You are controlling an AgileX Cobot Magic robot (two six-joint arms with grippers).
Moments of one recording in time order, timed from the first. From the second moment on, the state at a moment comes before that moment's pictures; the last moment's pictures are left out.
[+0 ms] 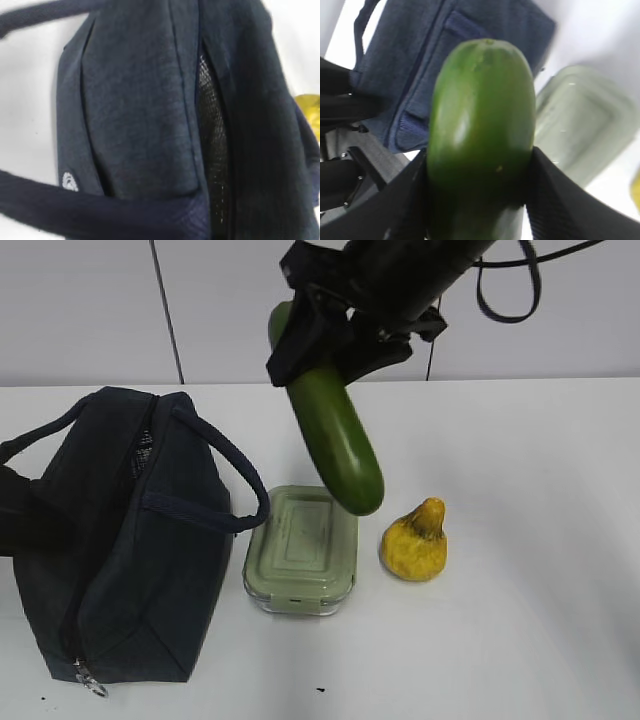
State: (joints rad) left arm -0.05 1.19 -0.69 -0.65 0.77 0.48; right arm 0.38 1.83 -1.75 0.63 1.19 -0.23
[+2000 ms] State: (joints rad) left arm -0.07 1.27 -0.69 -1.00 0.72 0.64; right arm 0.50 2.25 -1.76 1.17 0.79 -0.52
